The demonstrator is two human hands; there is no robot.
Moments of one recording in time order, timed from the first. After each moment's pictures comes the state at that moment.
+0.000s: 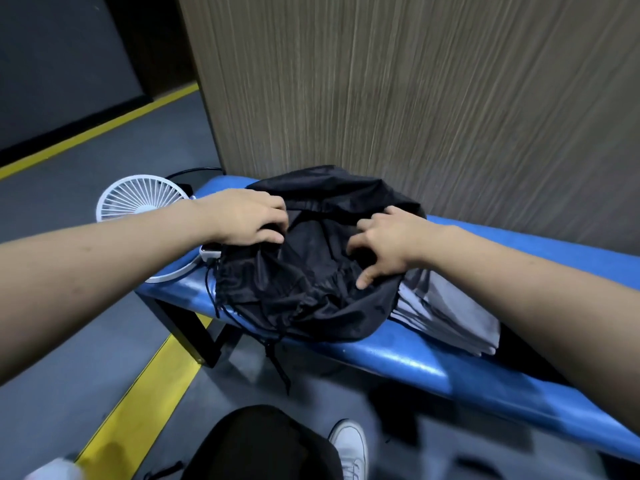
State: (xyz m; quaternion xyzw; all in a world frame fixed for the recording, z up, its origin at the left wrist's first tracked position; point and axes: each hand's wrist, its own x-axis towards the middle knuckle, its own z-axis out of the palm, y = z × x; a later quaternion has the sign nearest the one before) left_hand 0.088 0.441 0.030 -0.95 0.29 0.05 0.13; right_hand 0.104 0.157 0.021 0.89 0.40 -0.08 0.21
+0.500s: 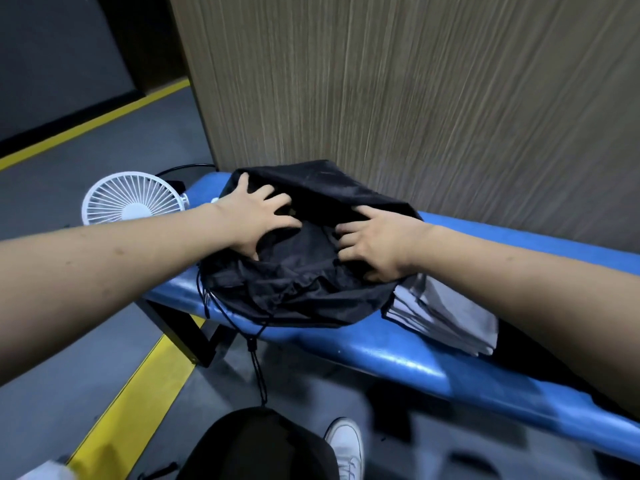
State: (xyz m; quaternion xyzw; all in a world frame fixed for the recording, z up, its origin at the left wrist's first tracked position) left_hand 0.097 0.416 0.014 -0.91 0.22 0.07 0.34; right_hand 0.109 0.158 0.007 0.80 0.52 -0.02 0.29
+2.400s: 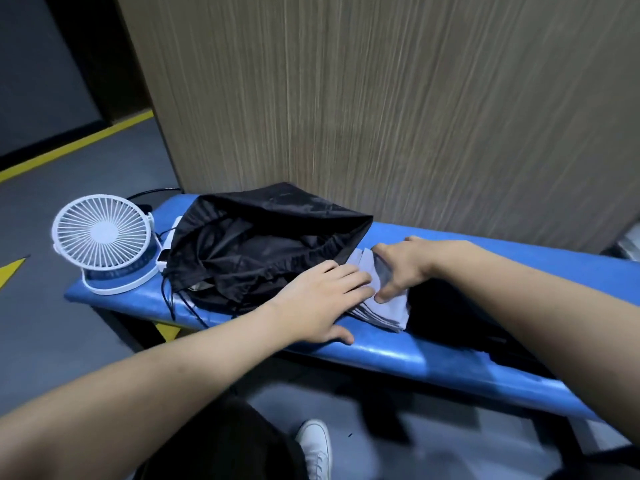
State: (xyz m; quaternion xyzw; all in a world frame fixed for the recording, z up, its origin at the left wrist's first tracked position) left_hand -0.010 0.244 -0.026 -0.88 0.44 -0.15 0.07; right_hand 0.062 0.040 0.025 0.95 0.20 -0.21 0.12
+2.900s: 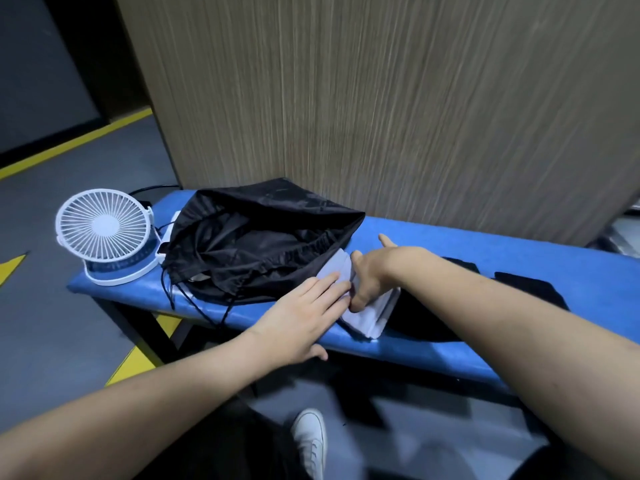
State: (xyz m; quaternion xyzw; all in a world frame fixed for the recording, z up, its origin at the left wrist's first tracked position) left_hand -0.054 0.253 -0.052 -0.90 0.39 -0.16 0.12; right_hand 0.023 0.081 0.027 0.94 0.17 -0.26 0.17
